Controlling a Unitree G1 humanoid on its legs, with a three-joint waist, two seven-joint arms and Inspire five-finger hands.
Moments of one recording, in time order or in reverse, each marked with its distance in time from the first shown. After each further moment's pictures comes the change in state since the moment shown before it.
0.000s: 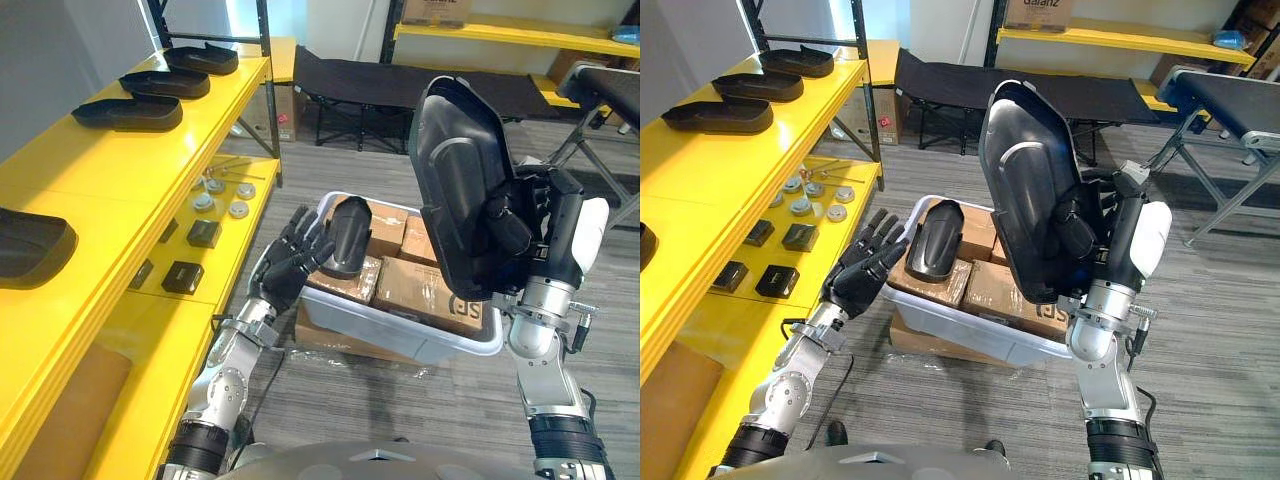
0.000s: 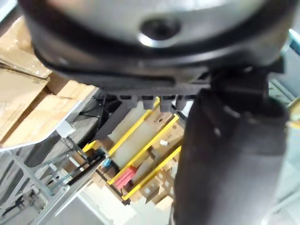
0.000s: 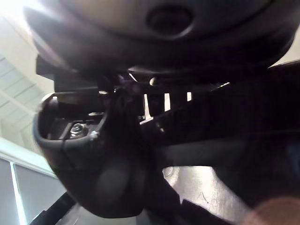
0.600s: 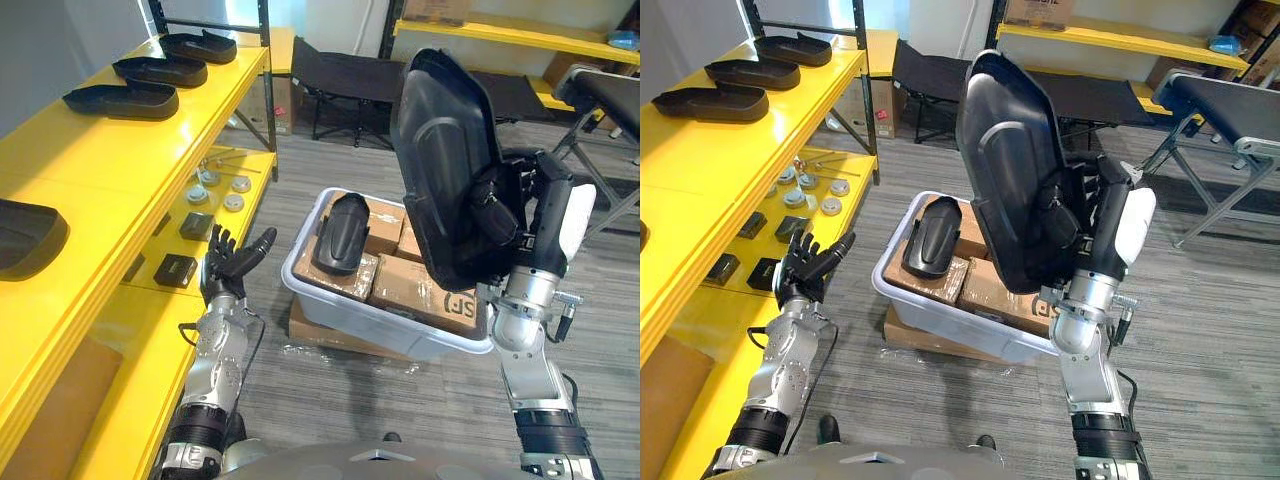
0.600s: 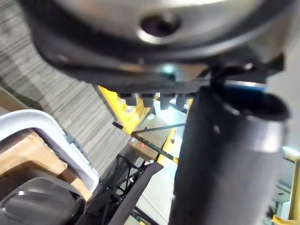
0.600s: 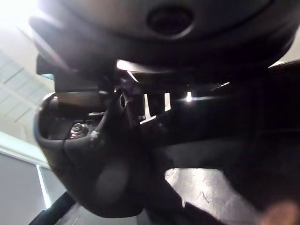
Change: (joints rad) left arm -0.086 -0.046 0.109 0.163 0.246 -0.135 0.618; right arm -0.007 0.042 0.069 -0.082 -0.001 0.002 -0.004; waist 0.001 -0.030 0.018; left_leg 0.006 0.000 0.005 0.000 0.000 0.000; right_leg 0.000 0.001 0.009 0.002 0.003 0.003
